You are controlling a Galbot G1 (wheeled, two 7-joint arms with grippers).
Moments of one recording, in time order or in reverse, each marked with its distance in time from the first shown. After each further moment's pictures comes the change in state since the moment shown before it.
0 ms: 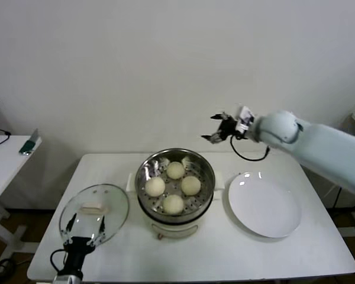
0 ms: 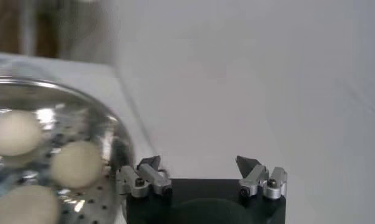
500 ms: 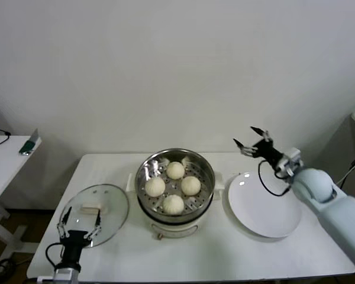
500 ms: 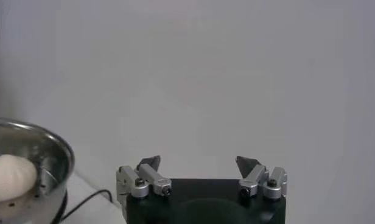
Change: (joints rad) left arm -0.039 0.021 0.007 0.010 0.130 0.020 -0.108; right arm -0.993 0.044 0.974 0.076 -0.200 0.307 0.091
